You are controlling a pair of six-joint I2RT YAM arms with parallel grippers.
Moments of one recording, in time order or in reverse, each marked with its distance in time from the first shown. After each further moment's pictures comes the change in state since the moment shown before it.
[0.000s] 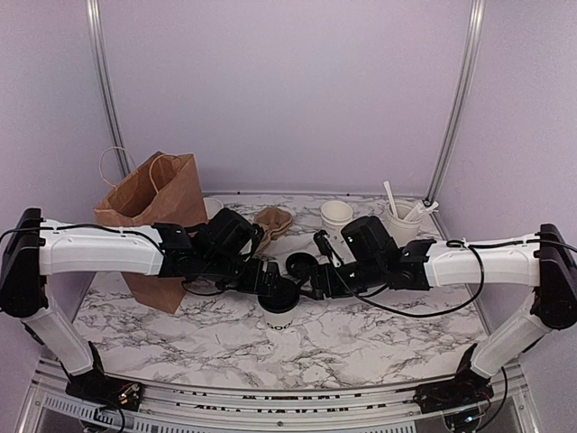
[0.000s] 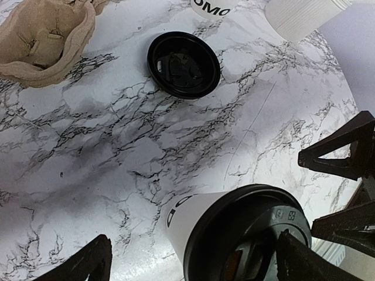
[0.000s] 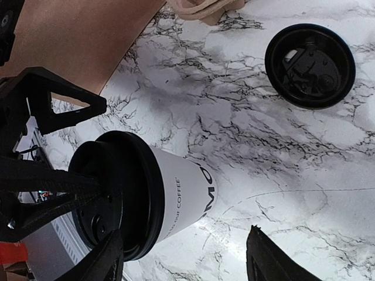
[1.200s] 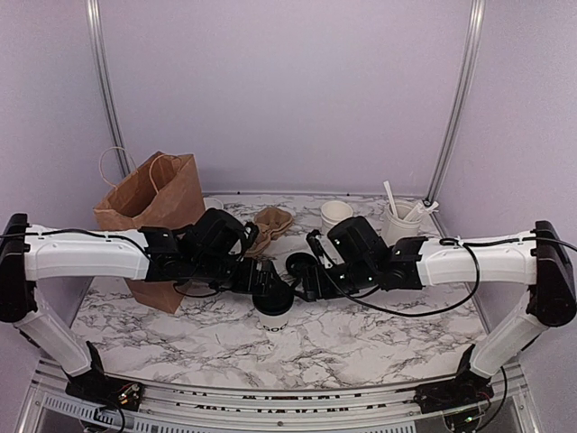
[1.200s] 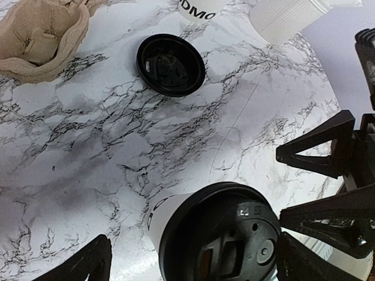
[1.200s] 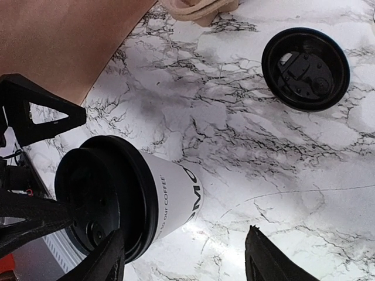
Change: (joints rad) left arm -0.005 -0.075 -0.078 0.069 0.037 -0.021; right arm 0.069 0.040 0.072 -0.077 0.125 0.017
